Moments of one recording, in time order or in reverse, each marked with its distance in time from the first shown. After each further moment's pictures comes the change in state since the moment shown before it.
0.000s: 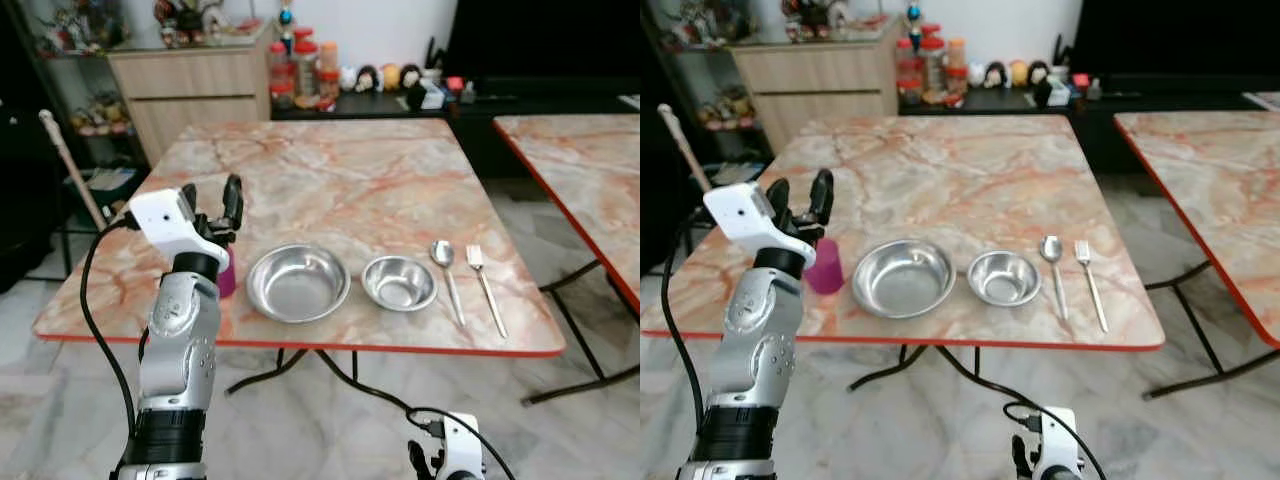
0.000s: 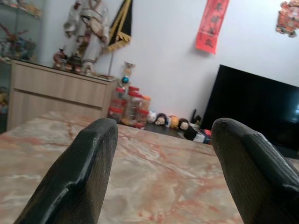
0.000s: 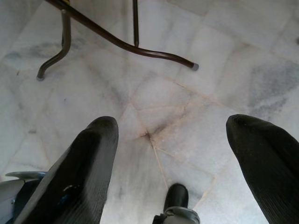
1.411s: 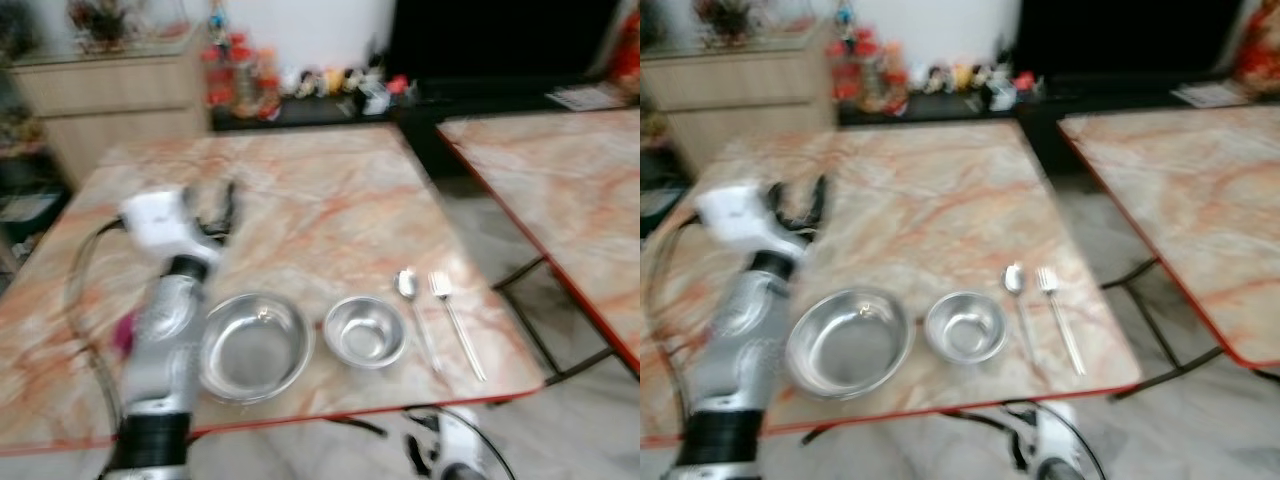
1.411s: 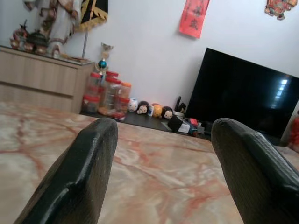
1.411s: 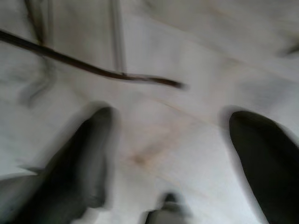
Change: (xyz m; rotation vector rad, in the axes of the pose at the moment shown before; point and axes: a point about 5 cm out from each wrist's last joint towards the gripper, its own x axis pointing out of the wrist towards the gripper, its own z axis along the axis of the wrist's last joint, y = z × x) left arm -0.004 0.015 -0.001 0.016 0.030 0.040; right arm 0.003 0.009 0.004 -0.007 0.005 0.025
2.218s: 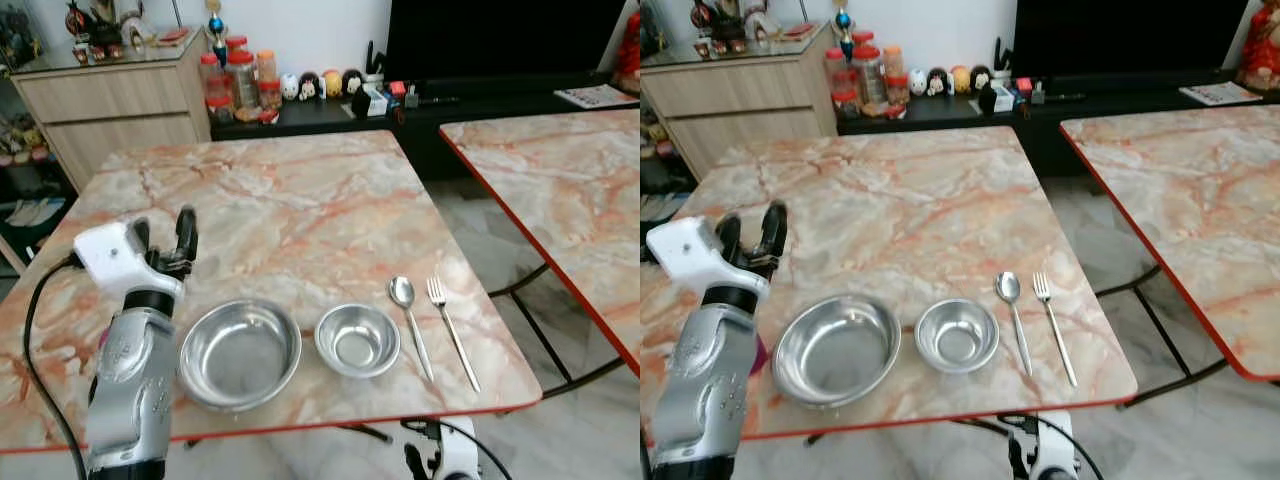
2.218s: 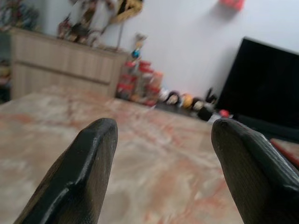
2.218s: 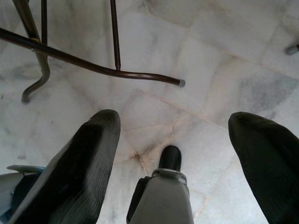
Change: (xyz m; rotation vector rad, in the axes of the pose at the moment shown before) left arm -0.042 0.036 0.004 0.029 0.069 0.118; right arm -0.003 -0.005 -0.008 0.004 0.024 -0.019
